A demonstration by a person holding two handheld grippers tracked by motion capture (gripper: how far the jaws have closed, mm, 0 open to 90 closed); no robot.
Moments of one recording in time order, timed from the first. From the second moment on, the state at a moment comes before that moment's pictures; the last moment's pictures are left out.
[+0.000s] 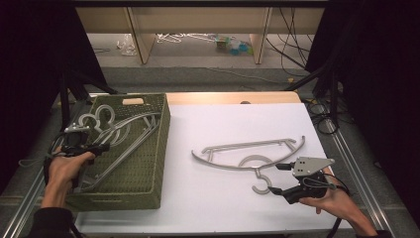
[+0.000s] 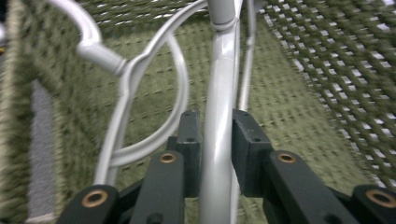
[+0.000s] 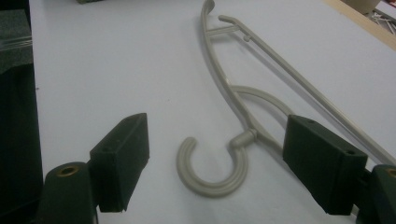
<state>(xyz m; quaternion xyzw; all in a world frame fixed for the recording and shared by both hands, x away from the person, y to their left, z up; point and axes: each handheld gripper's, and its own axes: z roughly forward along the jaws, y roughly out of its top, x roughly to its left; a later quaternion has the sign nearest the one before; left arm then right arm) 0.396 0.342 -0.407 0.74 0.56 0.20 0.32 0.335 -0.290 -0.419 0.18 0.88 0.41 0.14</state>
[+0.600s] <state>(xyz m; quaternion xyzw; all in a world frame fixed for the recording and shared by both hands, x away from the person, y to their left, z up) 0.367 0.340 -0.388 0.67 0.59 0.28 0.35 0.336 -0.290 -0.422 0.18 0.88 0.41 0.14</state>
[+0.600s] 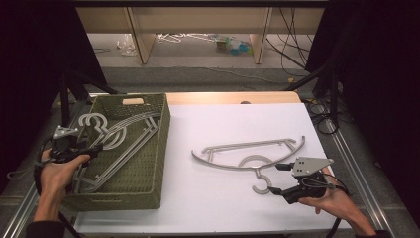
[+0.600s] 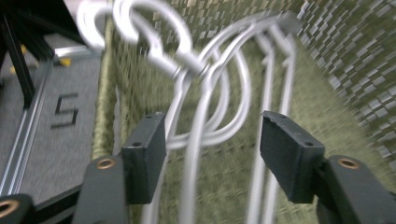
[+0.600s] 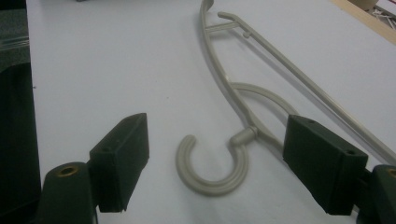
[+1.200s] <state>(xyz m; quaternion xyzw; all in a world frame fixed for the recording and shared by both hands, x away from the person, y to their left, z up) 0.278 0.208 -0.354 0.71 0.44 0.24 0.50 0.339 -0.292 -0.427 0.19 0.87 0.42 0.15</state>
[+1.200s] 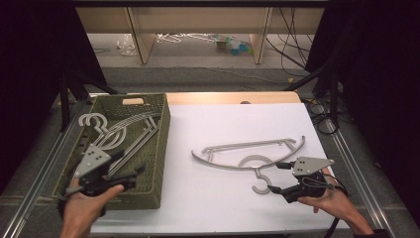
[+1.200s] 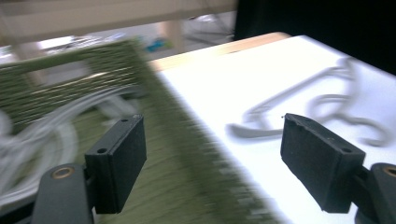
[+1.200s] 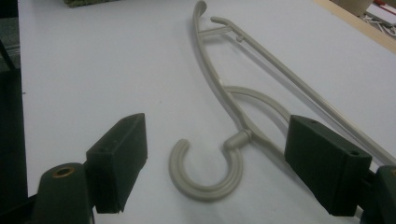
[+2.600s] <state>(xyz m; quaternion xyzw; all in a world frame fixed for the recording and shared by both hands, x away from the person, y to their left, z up) 0.256 0.098 -0.446 0.76 0.30 0.19 0.54 0.377 -0.309 -0.444 0.22 0.87 0.40 0.17</state>
